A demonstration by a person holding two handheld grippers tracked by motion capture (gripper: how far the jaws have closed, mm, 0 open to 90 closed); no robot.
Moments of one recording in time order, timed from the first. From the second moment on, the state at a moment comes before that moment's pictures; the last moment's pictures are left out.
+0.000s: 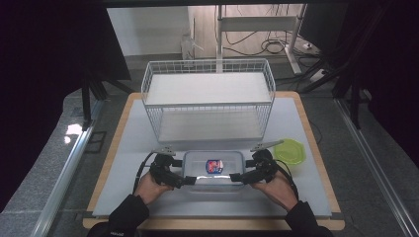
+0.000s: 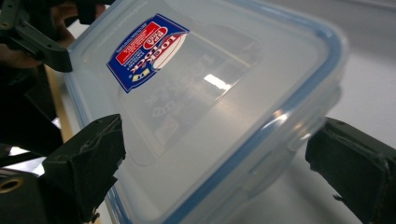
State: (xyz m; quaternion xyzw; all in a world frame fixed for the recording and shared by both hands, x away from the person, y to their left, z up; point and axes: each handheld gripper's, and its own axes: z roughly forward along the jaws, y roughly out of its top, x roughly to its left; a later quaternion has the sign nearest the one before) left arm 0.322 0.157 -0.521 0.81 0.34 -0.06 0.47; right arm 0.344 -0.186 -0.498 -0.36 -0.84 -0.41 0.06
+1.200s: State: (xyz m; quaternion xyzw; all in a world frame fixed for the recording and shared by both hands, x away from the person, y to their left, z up) left arm 0.274 0.184 -0.513 0.77 0.37 -0.07 0.52; right arm 0.303 -0.210 -0.484 -0.37 -0.81 -0.45 0.05
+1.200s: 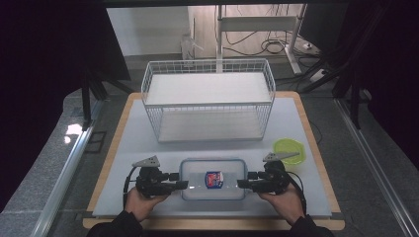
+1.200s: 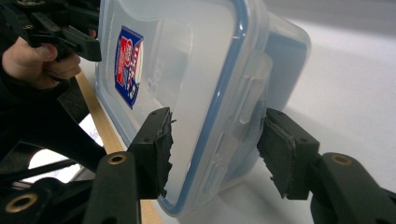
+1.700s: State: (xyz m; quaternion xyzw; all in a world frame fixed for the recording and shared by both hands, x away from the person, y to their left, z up) left arm 0.273 0.182 -0.505 0.76 0.38 -0.03 0.52; right arm 0.300 -0.209 -0.480 -0.37 -0.81 -0.46 0.03
